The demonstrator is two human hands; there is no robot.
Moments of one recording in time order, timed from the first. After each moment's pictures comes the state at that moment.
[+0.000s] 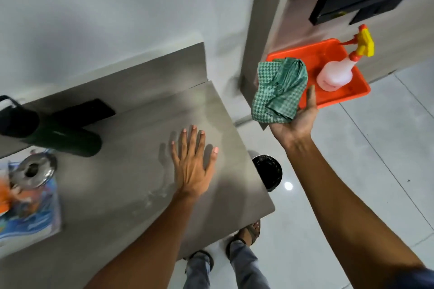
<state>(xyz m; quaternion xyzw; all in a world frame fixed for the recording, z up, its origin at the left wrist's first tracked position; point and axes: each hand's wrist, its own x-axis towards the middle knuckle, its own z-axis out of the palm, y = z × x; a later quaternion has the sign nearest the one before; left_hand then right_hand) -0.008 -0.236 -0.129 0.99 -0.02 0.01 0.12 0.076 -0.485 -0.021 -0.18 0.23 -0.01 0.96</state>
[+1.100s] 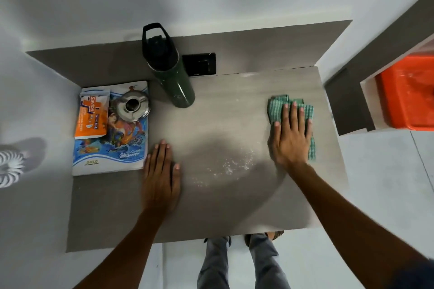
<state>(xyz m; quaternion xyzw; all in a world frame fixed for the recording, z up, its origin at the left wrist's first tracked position) -0.161 0.063 -0.175 0.98 0.11 0.05 0.14 0.020 -0.273 -0.164 -0.99 -0.01 0.03 0.15</state>
